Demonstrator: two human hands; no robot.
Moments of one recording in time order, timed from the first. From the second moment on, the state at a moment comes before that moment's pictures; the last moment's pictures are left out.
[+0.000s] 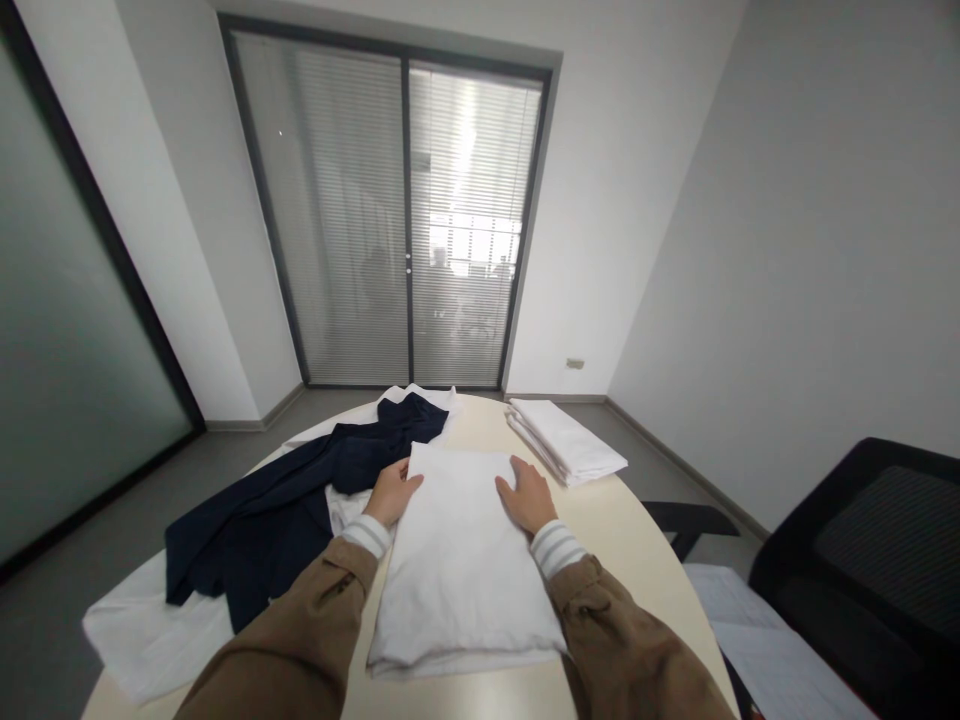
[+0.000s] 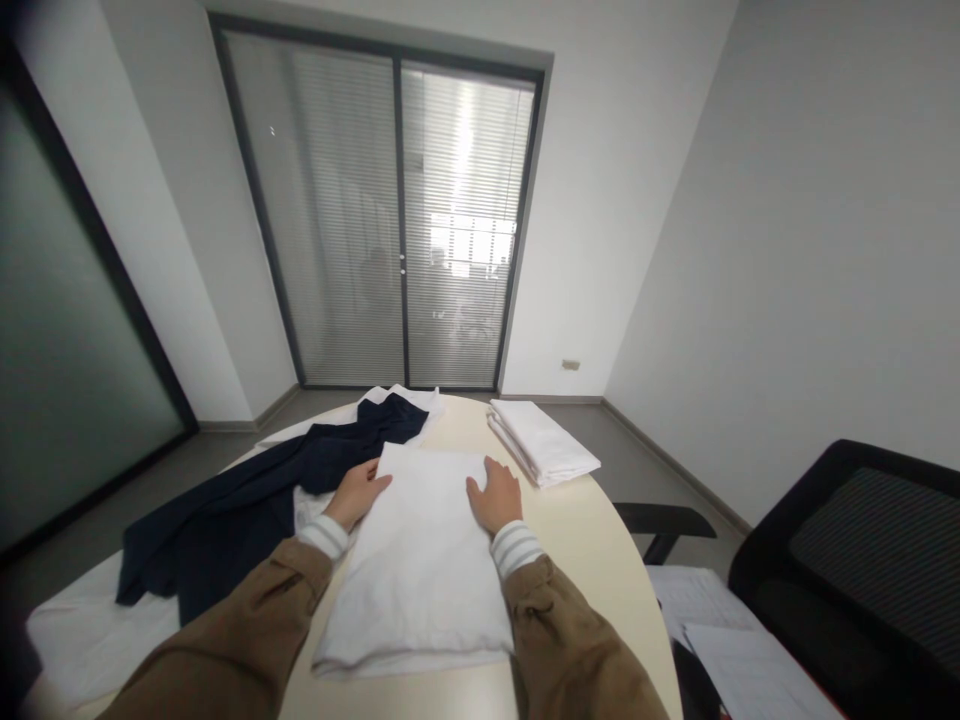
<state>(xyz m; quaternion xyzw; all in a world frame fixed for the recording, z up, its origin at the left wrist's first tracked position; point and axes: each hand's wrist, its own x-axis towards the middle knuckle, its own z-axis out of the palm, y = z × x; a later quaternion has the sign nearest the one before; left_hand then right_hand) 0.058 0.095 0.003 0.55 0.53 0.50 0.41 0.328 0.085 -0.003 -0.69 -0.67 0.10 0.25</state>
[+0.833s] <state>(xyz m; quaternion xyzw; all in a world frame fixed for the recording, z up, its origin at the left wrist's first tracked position) 0.053 0.073 0.008 0.50 0.35 0.53 0.59 0.364 0.066 0.023 -0.40 -0.53 0.58 0.47</state>
